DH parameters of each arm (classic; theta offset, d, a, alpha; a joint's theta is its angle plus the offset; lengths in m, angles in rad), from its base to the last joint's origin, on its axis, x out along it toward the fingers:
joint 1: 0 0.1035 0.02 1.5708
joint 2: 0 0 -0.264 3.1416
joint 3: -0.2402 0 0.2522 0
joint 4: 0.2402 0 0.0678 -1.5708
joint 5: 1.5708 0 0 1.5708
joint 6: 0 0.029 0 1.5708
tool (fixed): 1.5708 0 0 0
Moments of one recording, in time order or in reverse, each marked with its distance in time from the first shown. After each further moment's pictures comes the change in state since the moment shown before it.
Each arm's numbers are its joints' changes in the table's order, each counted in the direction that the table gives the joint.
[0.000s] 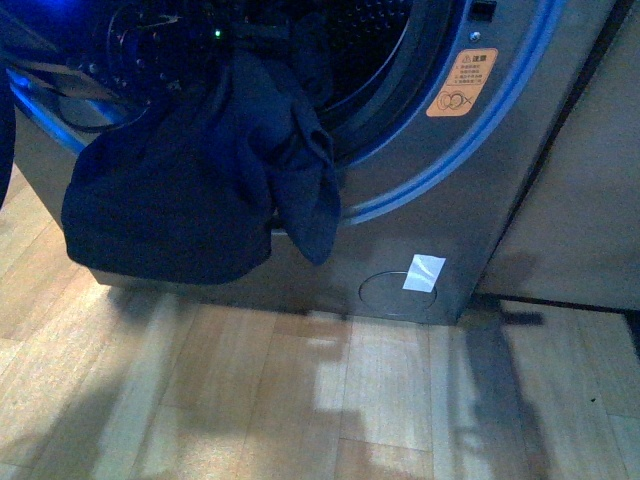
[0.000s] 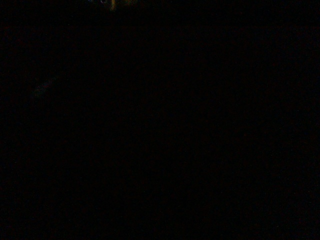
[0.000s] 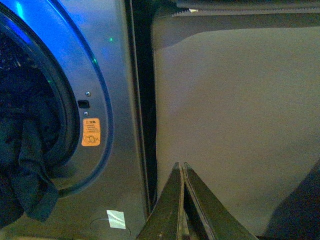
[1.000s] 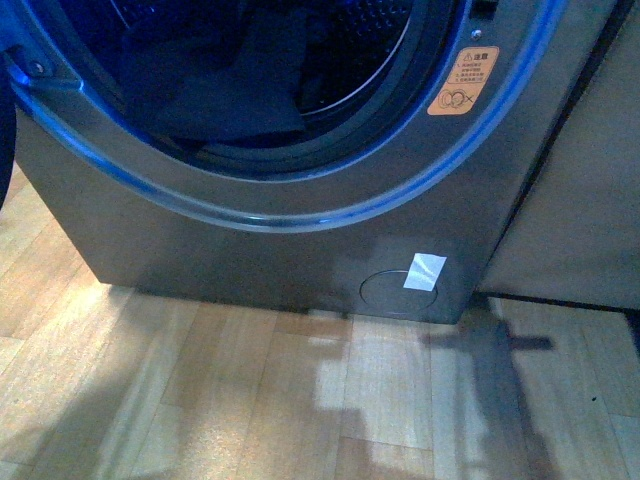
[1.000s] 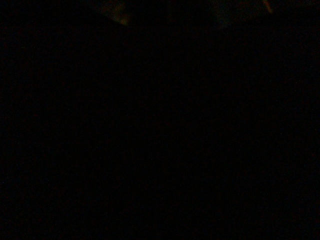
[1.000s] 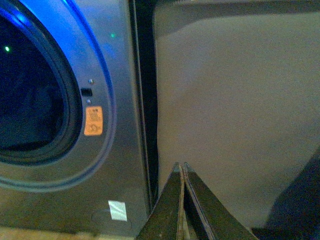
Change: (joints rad) left arm 0.007 -0.349 -0.941 0.422 -0.064 -0.014; right arm 0.000 0.362 0.071 0.299 -0.001 0.000
